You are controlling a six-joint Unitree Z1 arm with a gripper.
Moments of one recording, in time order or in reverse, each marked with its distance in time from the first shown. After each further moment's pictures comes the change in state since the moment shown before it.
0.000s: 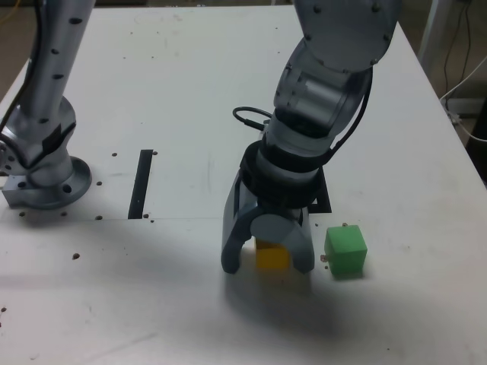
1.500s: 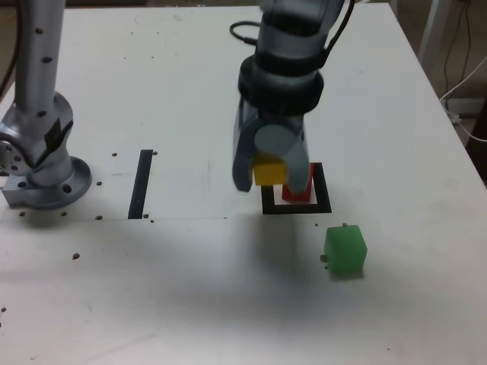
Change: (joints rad) arm 0.157 -0.161 -0.066 0.123 0.156 0.131
